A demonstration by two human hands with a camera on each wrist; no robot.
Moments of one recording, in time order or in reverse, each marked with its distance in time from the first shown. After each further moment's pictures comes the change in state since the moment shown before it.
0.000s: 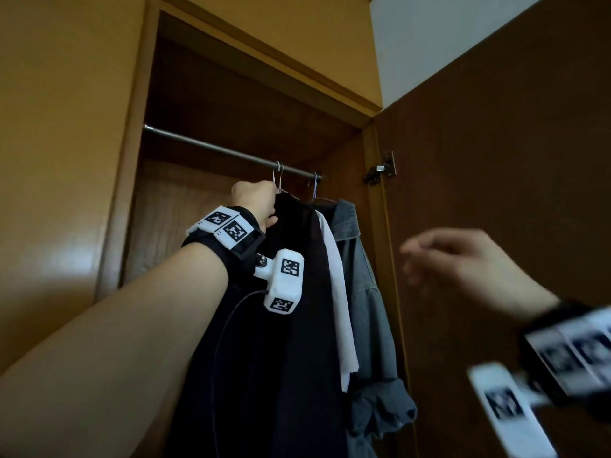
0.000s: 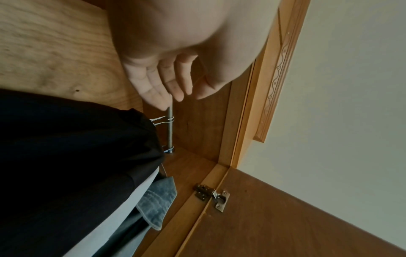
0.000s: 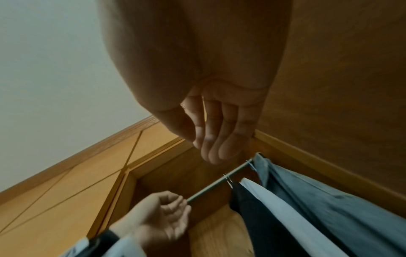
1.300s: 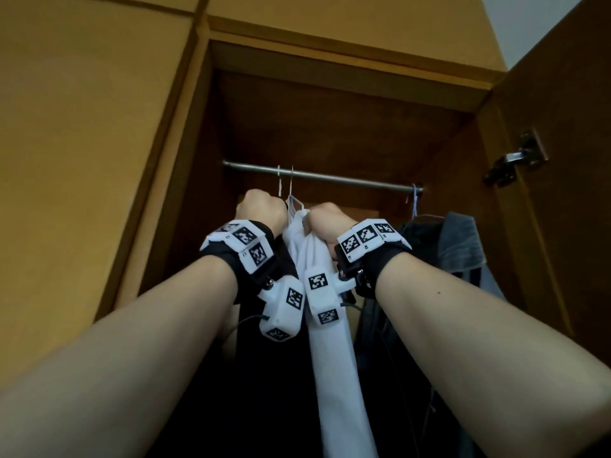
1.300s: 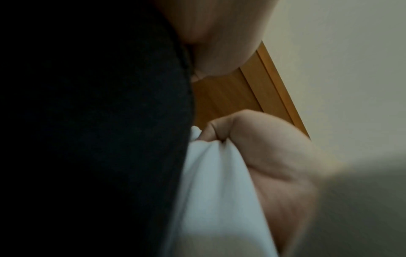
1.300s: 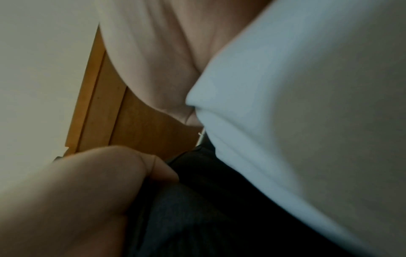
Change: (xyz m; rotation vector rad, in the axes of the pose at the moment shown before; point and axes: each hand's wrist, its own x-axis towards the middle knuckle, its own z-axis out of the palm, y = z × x) left_hand 0.070 0.002 -0.038 0.700 0.471 0.249; right_hand 0.277 -0.021 0.228 0.235 -0.378 -0.025
